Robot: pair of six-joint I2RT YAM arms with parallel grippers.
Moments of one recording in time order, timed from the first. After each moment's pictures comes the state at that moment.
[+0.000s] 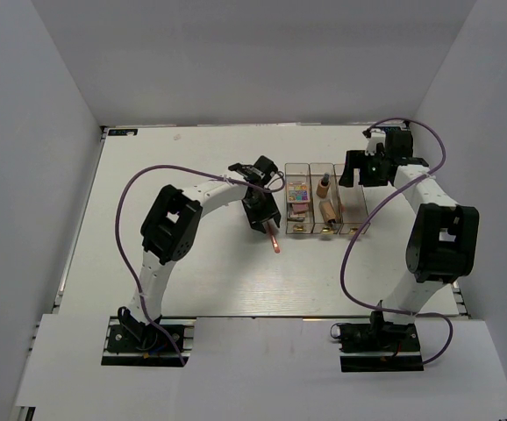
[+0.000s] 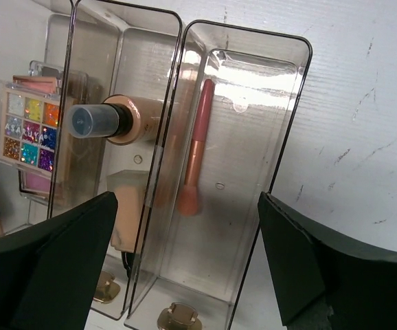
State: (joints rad) left arm -0.69 2.19 1.70 -0.77 0.17 -0.98; right arm -0.03 1.73 1.27 -0.42 -0.39 -0.08
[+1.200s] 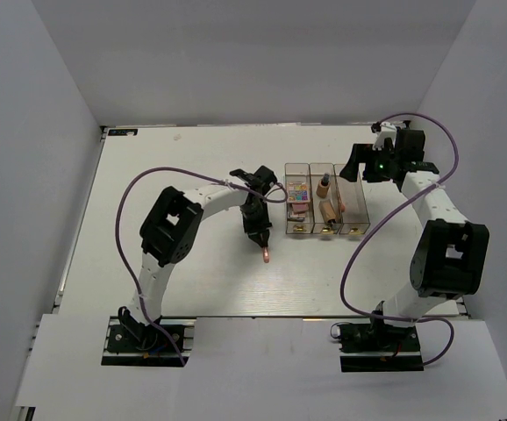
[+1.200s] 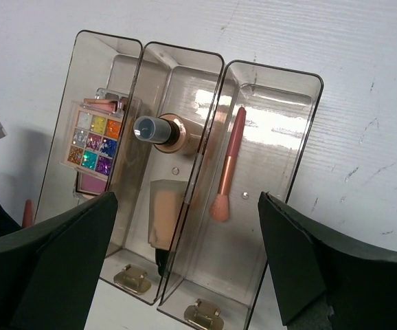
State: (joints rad) left arm -0.71 2.18 1.64 -0.89 0.21 -0.79; right arm -0.06 1.60 1.22 -0.35 -0.49 -0.03
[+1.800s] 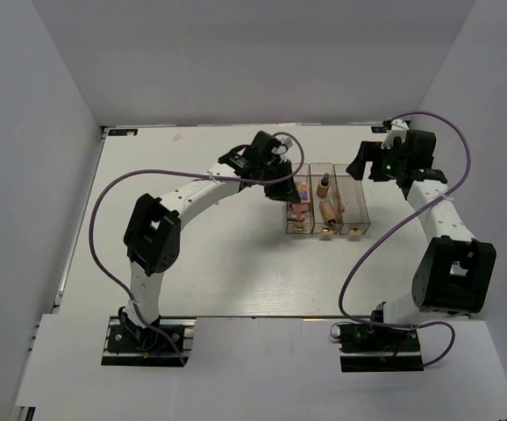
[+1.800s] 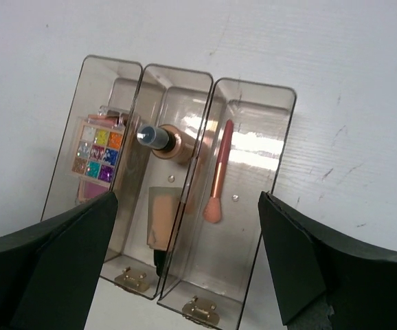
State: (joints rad) left arm -0.71 2.00 1.72 -0.61 0.34 -0.67; right arm -0.08 1.50 1.16 -0.30 -0.48 -0.01
